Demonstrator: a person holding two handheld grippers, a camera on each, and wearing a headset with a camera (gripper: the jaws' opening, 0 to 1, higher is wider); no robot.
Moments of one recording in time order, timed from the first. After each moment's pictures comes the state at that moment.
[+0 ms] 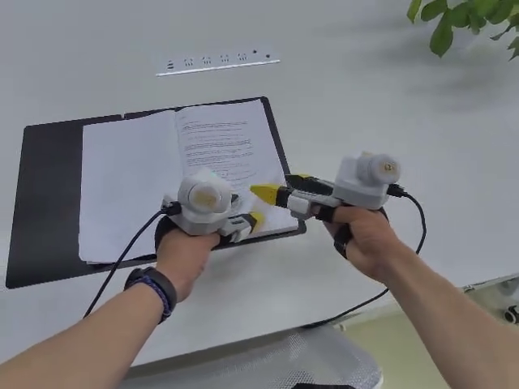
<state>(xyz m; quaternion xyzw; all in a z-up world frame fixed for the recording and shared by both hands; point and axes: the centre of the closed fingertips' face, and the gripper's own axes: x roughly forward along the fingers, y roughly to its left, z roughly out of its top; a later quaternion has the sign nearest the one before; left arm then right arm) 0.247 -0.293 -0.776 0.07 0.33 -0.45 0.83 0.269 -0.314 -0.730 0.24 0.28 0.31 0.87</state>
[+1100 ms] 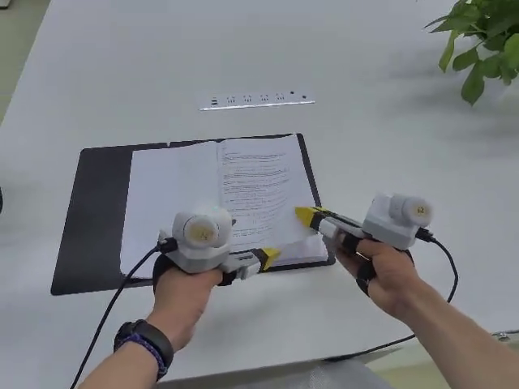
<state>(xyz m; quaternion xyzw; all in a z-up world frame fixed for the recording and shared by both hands) 0.226 -0.230 -0.723 0.03 0.31 -0.40 0.86 0.265 -0.312 -0.708 0.30 0.24 0.29 0.88</state>
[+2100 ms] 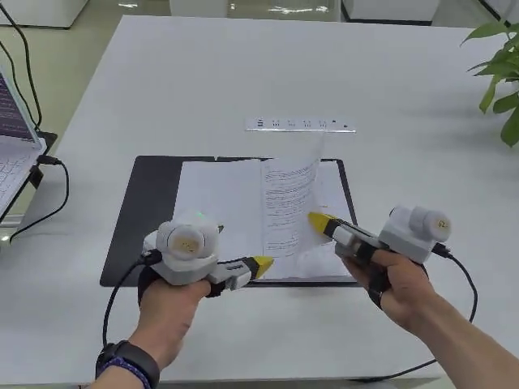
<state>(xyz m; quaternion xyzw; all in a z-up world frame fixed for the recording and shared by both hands) 0.216 -0.138 -0.685 0.02 0.27 -0.34 0.90 0.266 -0.243 -0.674 0.30 0.23 0.33 0.86</state>
